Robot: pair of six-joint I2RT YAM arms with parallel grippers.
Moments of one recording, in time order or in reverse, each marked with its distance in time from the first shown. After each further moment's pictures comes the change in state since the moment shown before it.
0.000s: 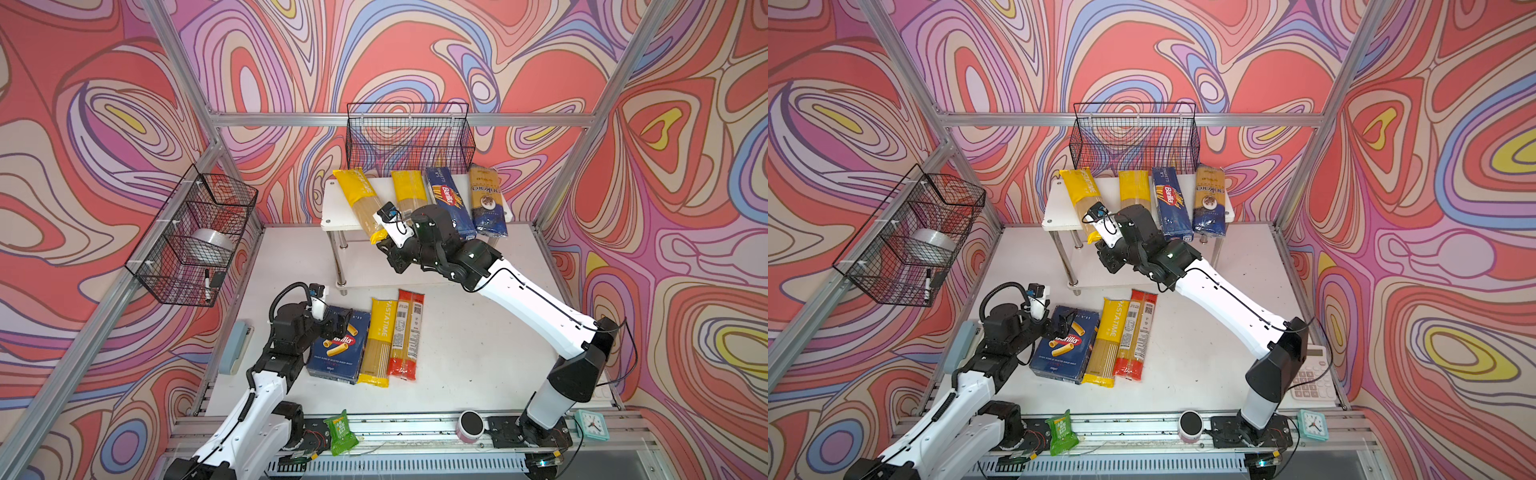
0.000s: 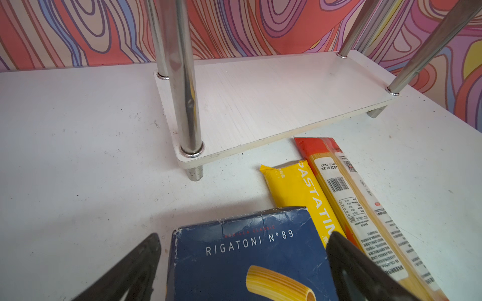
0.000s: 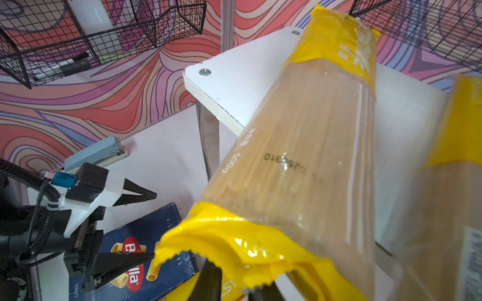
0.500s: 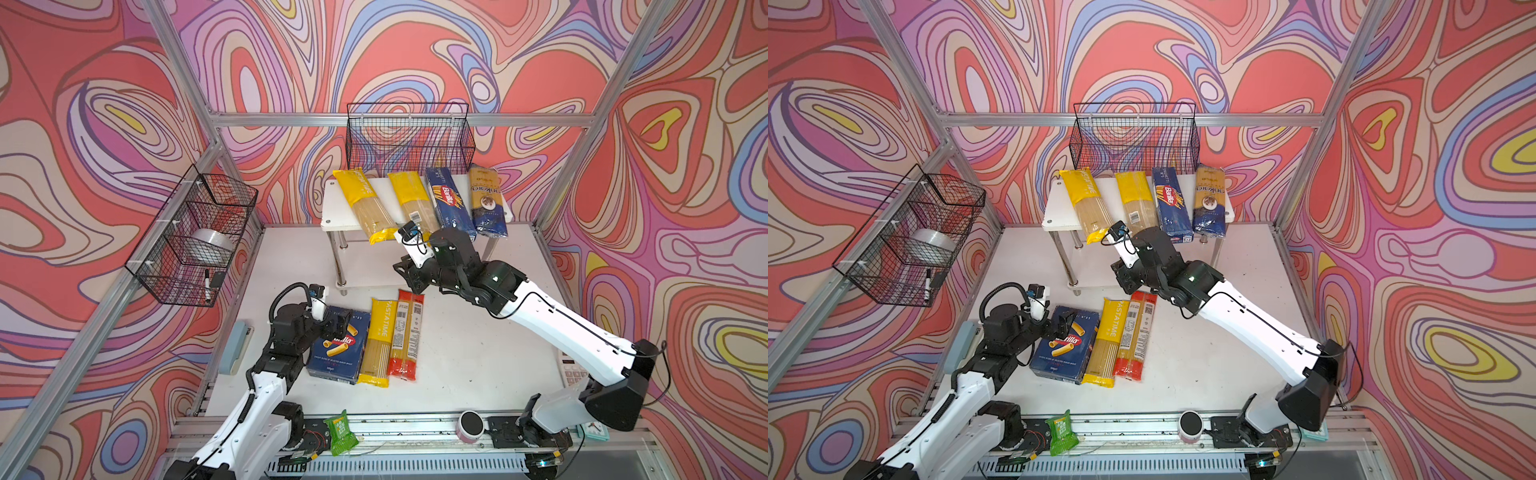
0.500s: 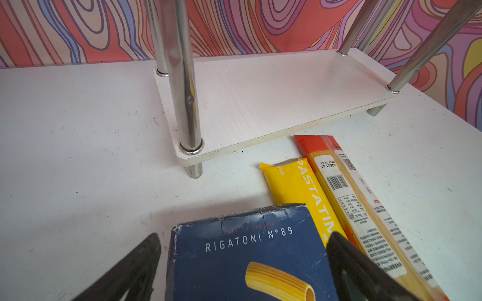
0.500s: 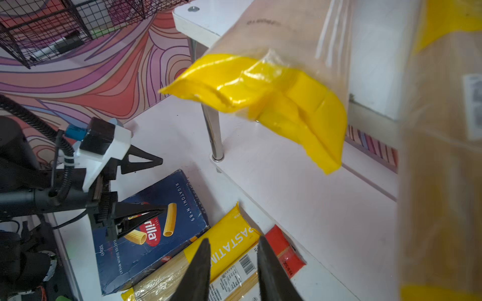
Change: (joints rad) left arm 0.000 -0.005 0.000 -0.020 0.004 0.000; right arm 0.040 -0.258 -0.332 0.004 0.064 0.143
